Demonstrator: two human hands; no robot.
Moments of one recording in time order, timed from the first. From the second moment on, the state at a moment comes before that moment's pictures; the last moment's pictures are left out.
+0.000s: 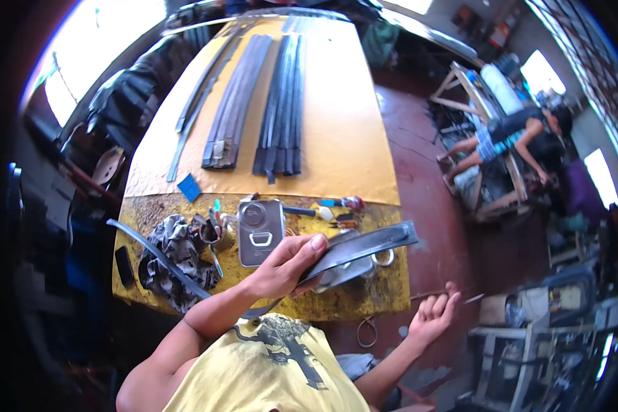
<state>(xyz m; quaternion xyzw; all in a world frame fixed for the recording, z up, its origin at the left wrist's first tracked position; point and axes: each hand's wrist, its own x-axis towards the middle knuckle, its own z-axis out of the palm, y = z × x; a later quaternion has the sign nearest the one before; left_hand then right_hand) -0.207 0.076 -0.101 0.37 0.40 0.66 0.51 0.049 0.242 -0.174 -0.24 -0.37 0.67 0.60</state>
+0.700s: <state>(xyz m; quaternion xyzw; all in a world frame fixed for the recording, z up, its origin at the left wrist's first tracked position) -0.146 0.078 -0.118 0.48 0.50 0.58 0.43 -0.004 0.174 -0.068 -0.24 -0.58 0.50 0.59</state>
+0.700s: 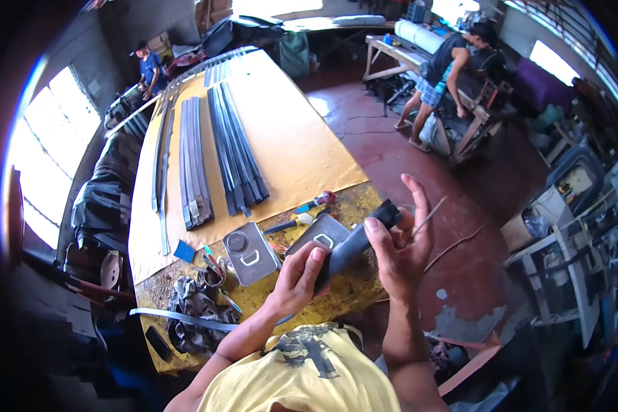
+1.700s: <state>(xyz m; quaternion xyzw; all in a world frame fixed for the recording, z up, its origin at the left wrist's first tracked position) -0.161 -0.023 -0.104 0.69 0.26 0.62 0.27 0.045 0.063 -0.042 0.03 -0.61 0.47 0.64</state>
